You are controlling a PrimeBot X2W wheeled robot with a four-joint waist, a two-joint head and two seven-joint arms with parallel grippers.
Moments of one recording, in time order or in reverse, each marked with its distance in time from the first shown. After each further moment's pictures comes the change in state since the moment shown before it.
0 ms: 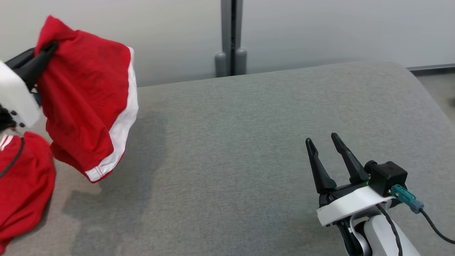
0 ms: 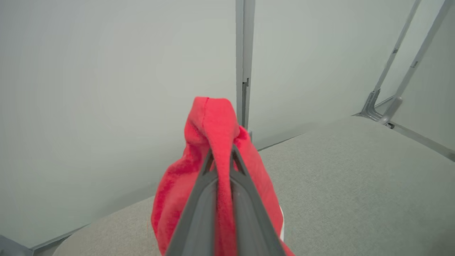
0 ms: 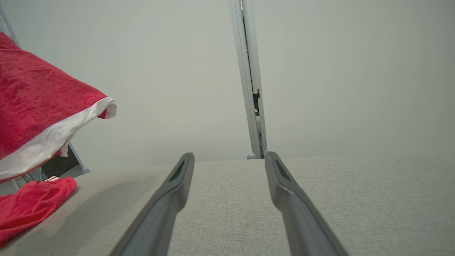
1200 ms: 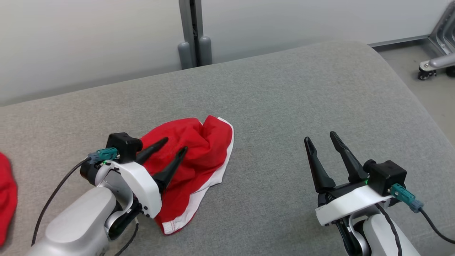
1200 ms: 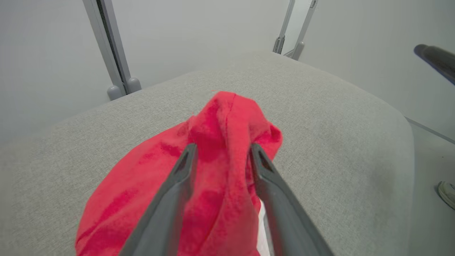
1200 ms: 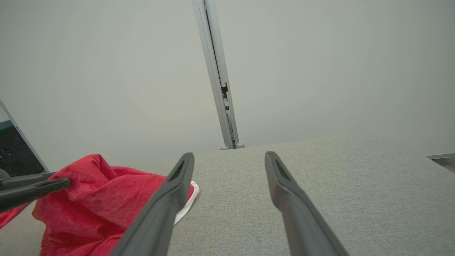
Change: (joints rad) left arm 0.251 -0.360 -0.273 0.184 0.177 0.000 -0.374; right arm -0.002 0.000 0.007 -0.010 0.004 0.000 0.000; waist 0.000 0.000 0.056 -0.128
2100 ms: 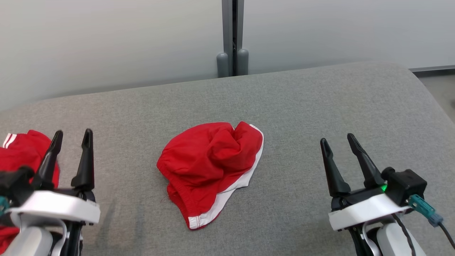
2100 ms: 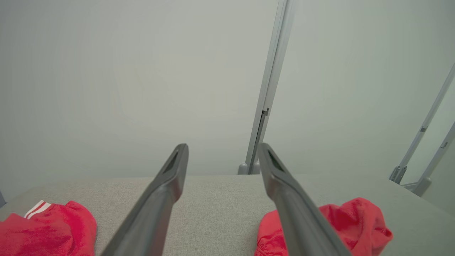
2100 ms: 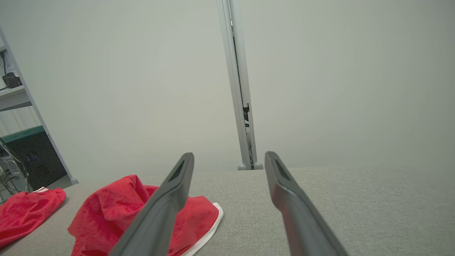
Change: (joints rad) left arm 0.394 0.106 0.546 -0.393 0.073 0.286 -0.184; right arm 0.065 0.000 -0.069 -0.098 -0.044 0.000 0.000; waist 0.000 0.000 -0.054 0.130
